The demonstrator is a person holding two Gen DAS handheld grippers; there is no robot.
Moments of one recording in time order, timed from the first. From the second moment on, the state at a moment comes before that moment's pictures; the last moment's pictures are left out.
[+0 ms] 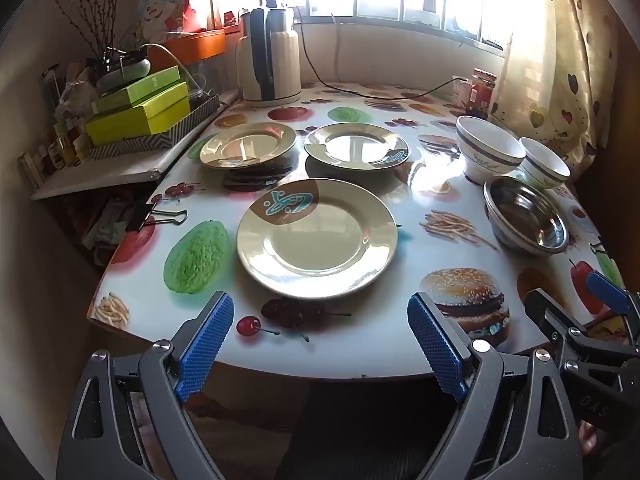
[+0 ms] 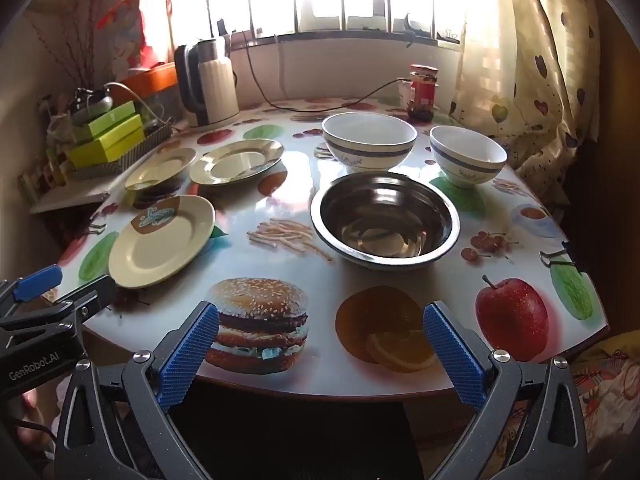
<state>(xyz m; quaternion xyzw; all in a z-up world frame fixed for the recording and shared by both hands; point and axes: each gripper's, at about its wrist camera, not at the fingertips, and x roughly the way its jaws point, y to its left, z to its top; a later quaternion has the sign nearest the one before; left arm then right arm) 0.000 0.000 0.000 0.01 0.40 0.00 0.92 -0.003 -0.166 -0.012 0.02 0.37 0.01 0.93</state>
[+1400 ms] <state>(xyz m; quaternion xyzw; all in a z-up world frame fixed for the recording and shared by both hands) 0.003 0.000 0.002 0.00 0.40 0.00 0.92 -0.004 -0.169 -0.007 0.02 0.35 0.00 0.94</state>
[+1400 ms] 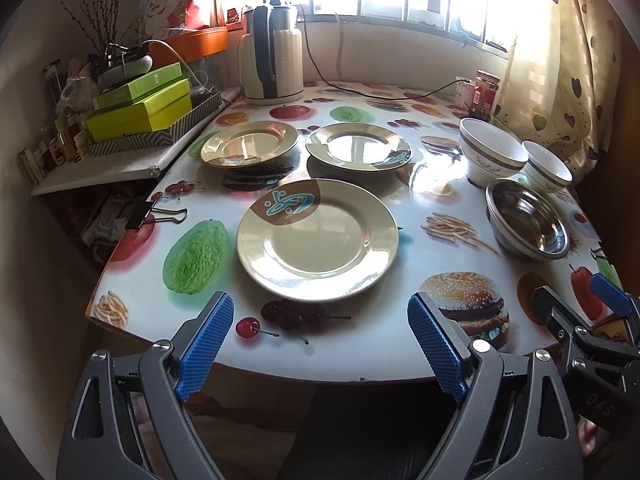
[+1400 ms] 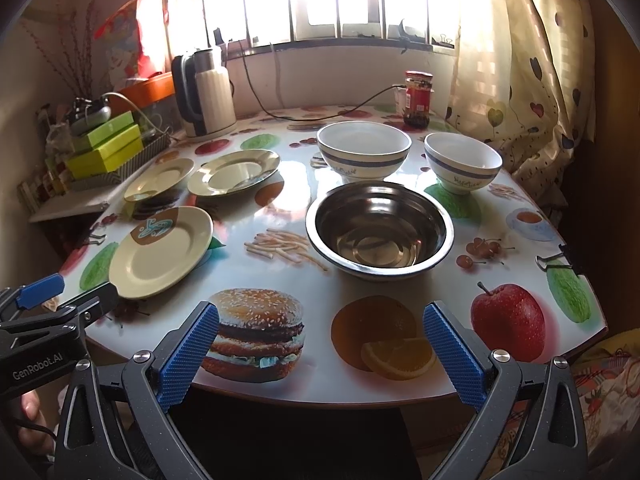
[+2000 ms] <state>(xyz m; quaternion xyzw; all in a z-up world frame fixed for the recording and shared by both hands) 0.003 0.003 0.001 0.00 0.40 0.00 0.91 -0.003 -0.168 -0.007 0.03 0.35 0.00 0.94</state>
